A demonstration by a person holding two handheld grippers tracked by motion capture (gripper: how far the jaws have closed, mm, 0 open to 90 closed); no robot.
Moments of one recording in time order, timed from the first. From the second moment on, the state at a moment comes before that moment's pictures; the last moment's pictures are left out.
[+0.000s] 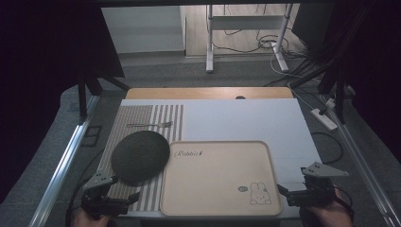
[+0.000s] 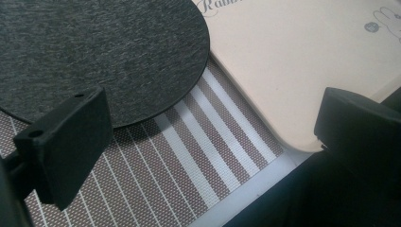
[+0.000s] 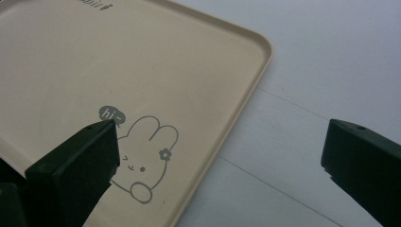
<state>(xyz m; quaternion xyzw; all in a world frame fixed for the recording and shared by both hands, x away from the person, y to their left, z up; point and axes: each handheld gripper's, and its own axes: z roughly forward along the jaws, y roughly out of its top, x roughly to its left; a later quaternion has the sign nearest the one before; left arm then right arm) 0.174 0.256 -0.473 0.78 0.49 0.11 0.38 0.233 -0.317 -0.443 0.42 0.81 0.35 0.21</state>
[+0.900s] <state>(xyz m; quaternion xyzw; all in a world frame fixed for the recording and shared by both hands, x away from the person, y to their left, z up) 0.188 0.251 -0.473 0.78 0.47 0.11 0.39 0.233 -0.313 -0.445 0.41 0.82 0.34 0.21</state>
